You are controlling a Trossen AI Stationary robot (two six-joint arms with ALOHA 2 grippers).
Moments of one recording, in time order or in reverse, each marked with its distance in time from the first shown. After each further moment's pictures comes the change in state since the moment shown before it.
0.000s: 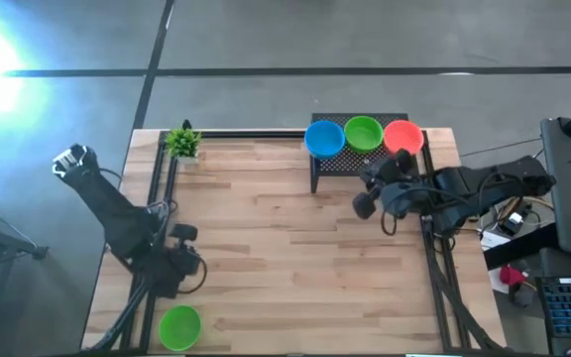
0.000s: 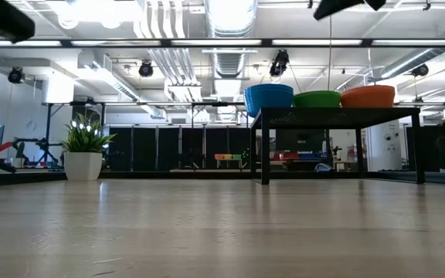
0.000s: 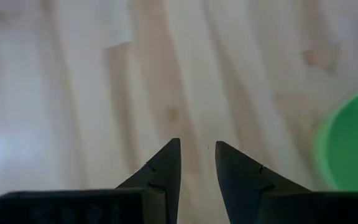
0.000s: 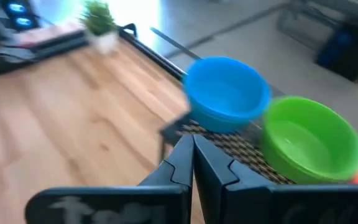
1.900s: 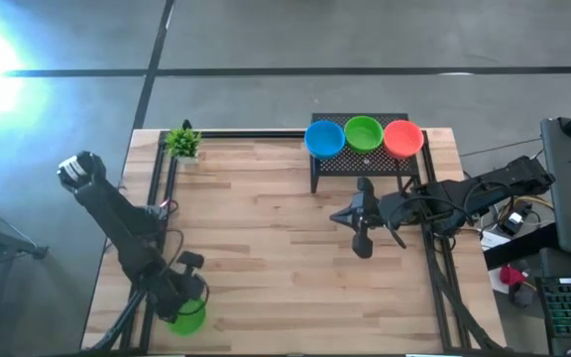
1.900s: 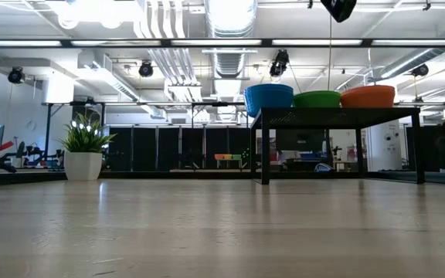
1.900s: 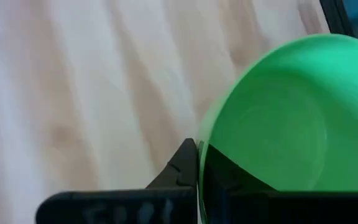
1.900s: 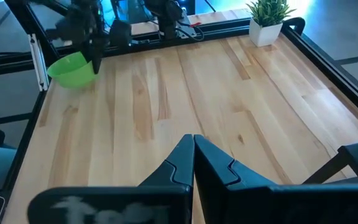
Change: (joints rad) left arm -0.103 0.154 -0.175 0.445 0.134 -0.091; right arm 0.044 0.000 -0.197 0.495 -0.517 -0.299
